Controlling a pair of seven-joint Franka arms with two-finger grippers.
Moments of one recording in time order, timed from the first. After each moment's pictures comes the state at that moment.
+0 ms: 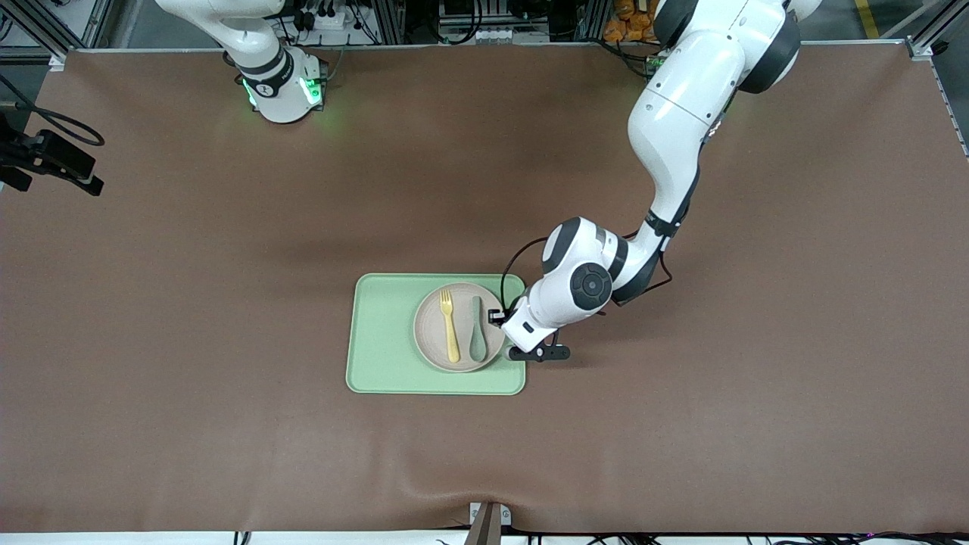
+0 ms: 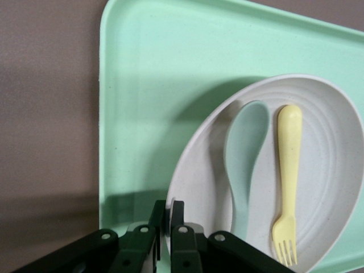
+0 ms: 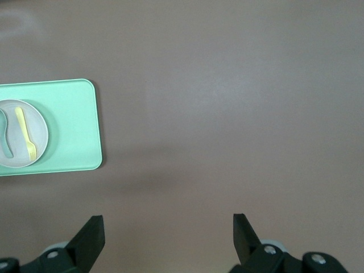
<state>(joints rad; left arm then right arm) -0.51 0.94 -0.15 -1.32 -0.33 2.38 -0.41 -0.02 0.01 0.02 -1.43 0.00 1.46 0.08</state>
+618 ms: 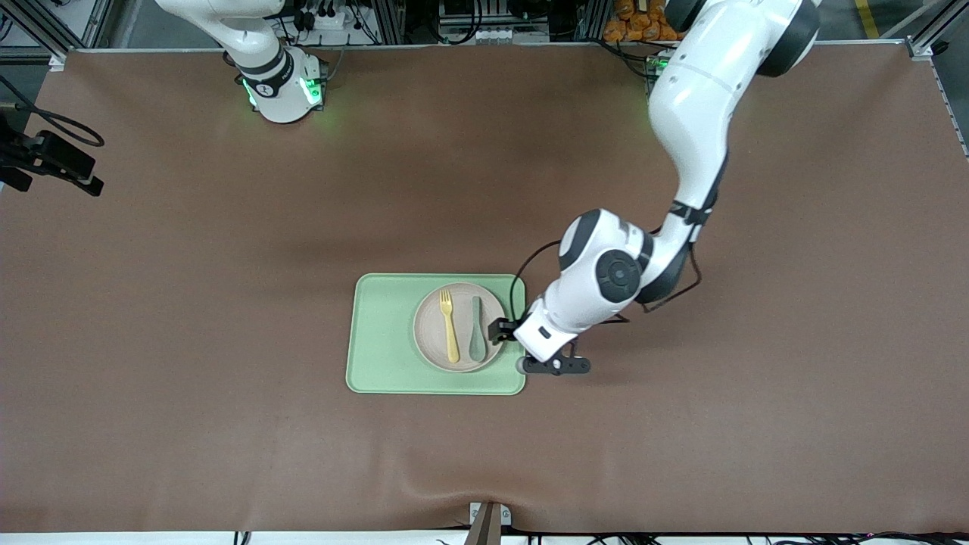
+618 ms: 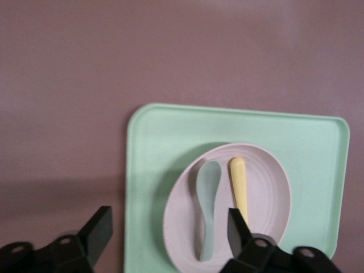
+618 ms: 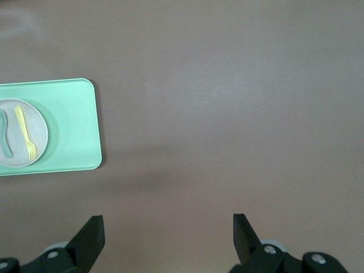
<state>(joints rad) -0.47 0.78 -0.09 -1.25 -0.28 2.26 -0.41 -0.02 0.01 0.02 -1.43 0.00 1.45 0.08</state>
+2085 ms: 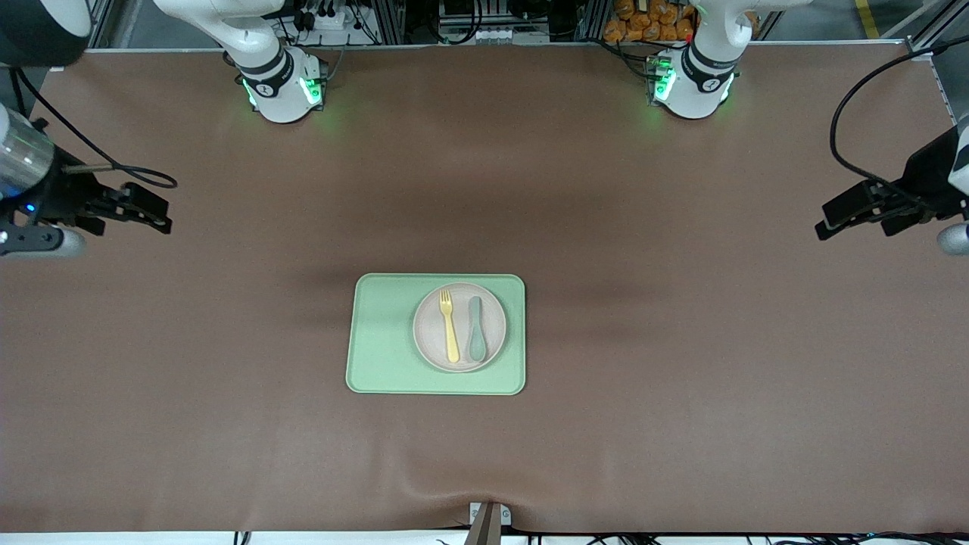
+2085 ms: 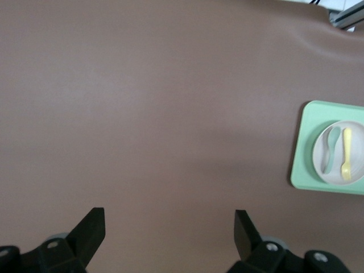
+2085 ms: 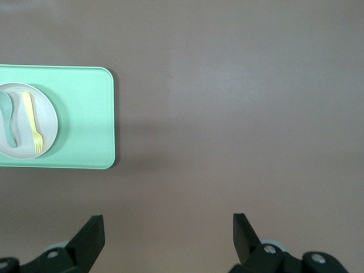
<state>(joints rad) -0.01 0.11 -0.06 -1.38 -0.09 1.55 -0.17 0.07 0.14 0.03 -1.44 0.01 1.54 0.07</state>
